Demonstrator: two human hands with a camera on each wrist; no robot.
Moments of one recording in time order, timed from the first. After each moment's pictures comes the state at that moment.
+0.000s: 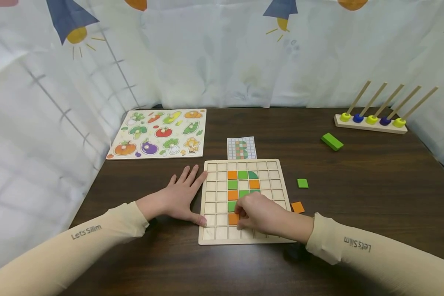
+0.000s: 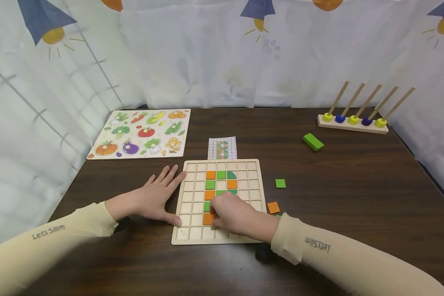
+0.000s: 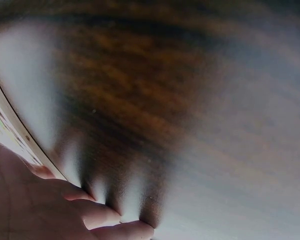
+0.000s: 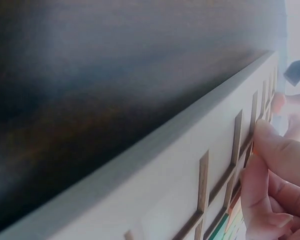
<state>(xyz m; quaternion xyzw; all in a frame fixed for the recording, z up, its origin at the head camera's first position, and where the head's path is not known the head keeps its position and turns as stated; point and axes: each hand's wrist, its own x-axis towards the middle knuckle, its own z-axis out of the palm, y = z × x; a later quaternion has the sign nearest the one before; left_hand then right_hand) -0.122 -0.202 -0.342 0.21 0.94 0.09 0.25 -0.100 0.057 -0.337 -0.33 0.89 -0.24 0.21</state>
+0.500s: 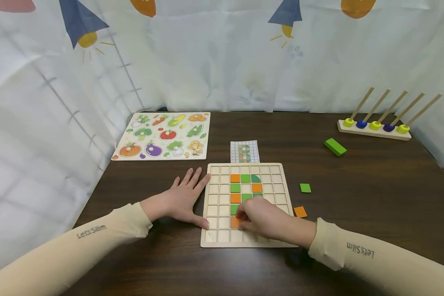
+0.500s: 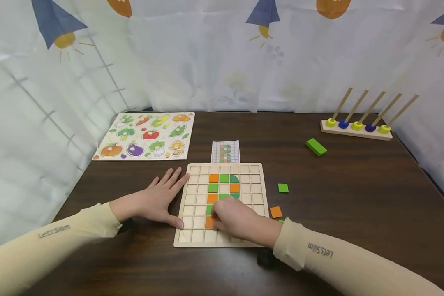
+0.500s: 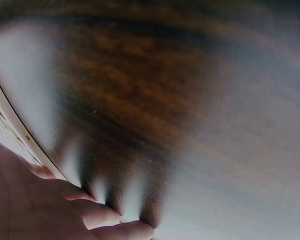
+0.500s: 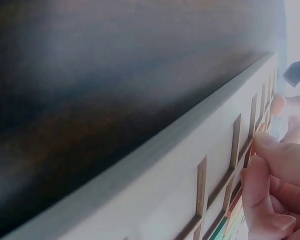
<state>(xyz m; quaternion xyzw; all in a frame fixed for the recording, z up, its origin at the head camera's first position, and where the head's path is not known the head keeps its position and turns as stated) -0.121 -0.203 -0.342 0.21 0.94 0.08 0.25 -0.097 0.058 -0.335 -0.34 0.89 -0.23 0.19</state>
